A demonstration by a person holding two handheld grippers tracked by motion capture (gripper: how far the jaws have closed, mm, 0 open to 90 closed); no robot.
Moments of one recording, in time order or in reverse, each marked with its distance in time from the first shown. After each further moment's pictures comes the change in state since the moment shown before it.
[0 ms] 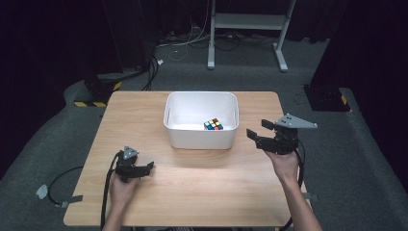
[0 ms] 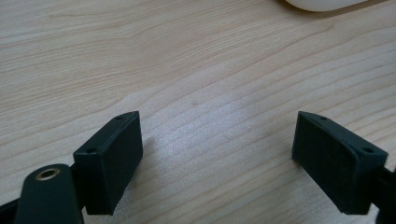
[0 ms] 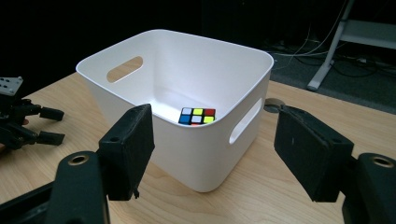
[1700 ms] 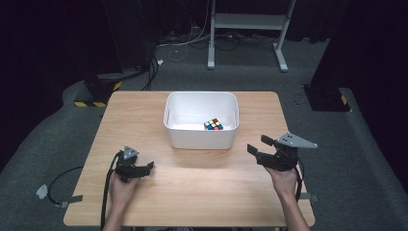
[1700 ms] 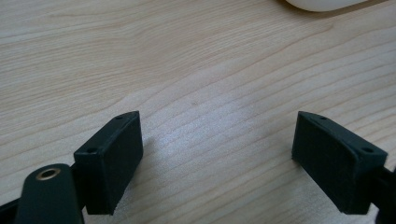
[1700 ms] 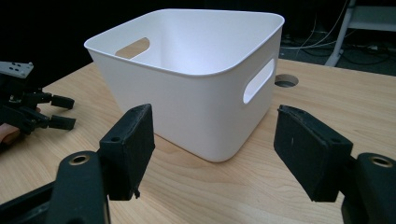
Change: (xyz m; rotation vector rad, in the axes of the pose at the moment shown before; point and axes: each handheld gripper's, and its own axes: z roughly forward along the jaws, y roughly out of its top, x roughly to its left) left arm 0.000 0.000 0.000 0.000 0.001 -0.002; right arm 0.007 -0.050 -0.006 -0.020 0.022 0.059
